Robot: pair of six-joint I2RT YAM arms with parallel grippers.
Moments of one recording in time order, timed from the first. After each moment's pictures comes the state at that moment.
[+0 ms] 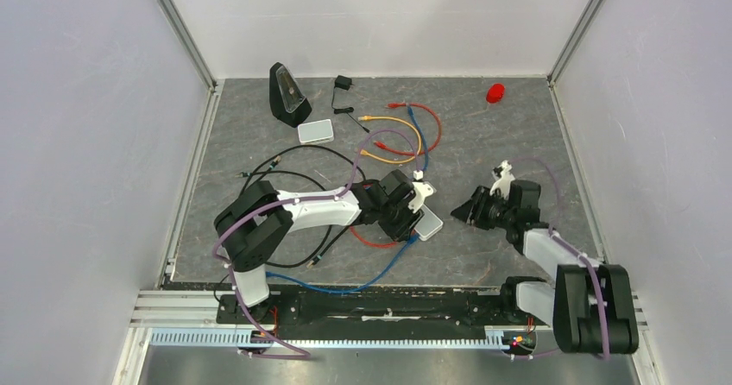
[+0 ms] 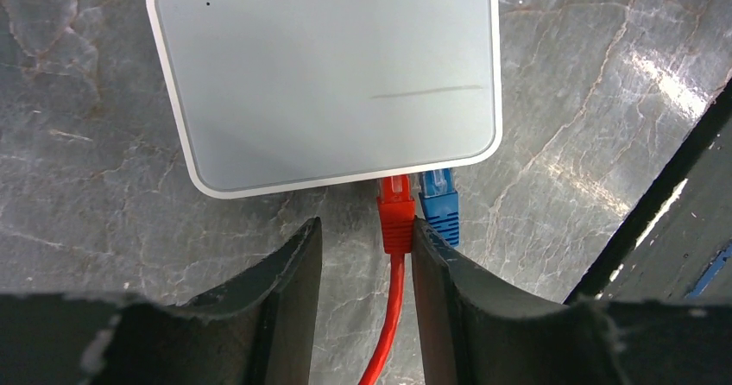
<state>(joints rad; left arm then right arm) -1.00 1.81 1.08 -0.24 0.19 -0.09 -0.06 1.17 0.31 0.10 -0.58 0.37</state>
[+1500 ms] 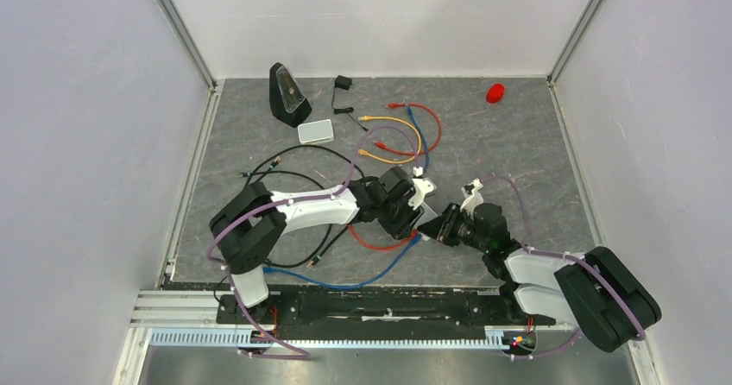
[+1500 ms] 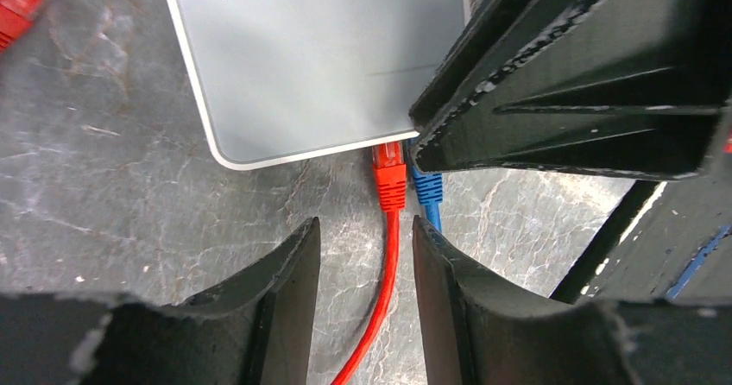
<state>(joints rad) -0.99 1.80 1.11 -0.28 0.18 -0.09 0.47 1.19 0.05 0.69 -0.34 0.90</state>
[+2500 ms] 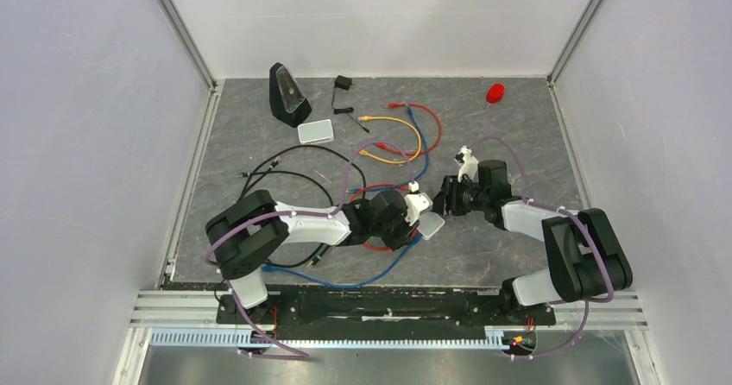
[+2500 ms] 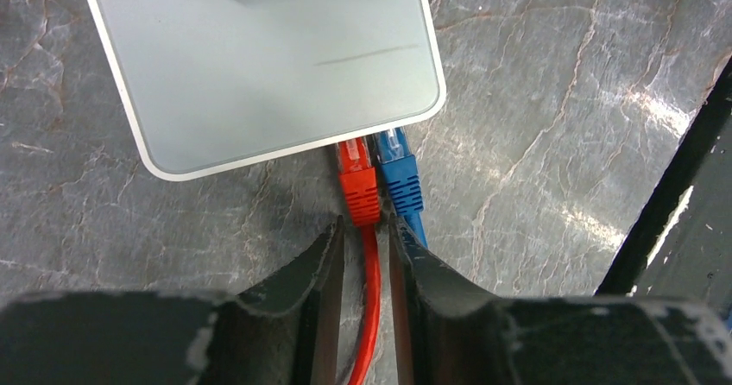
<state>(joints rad) -1.05 1.74 0.86 0.10 0.13 -0.10 0.20 1.42 0.48 0.19 -0.58 0.29</state>
